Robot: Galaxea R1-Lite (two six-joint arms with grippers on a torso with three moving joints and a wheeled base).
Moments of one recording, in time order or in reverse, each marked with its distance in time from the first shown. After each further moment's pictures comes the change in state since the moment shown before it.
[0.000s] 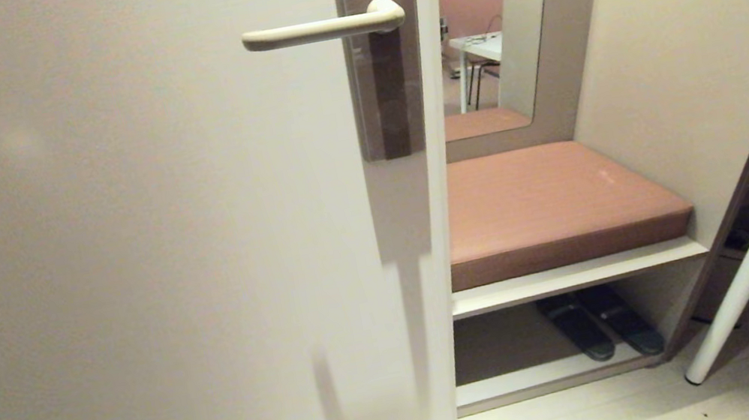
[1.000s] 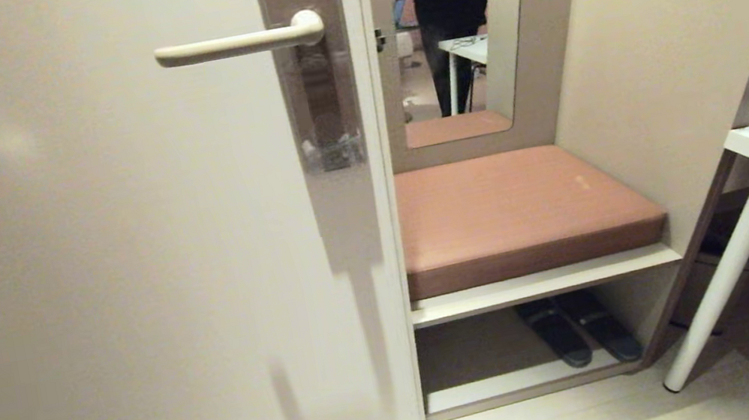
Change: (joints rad) left arm 0.000 0.000 0.000 -0.003 0.011 -0.047; right arm 0.000 0.000 0.000 0.000 0.000 0.000
